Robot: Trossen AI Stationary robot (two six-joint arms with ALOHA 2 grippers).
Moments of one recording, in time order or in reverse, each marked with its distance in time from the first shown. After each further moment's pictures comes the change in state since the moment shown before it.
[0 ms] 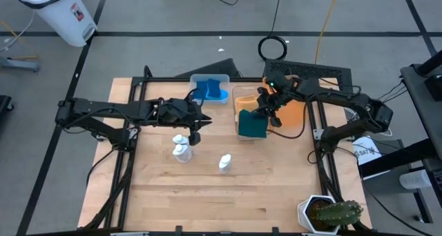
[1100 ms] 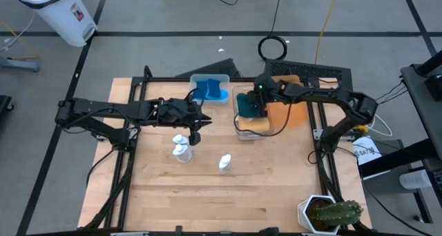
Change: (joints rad) left arm 0.000 0.000 0.000 0.000 0.000 -0.007; right arm 0.027 0.203 0.000 0.251 0.635 -0.050
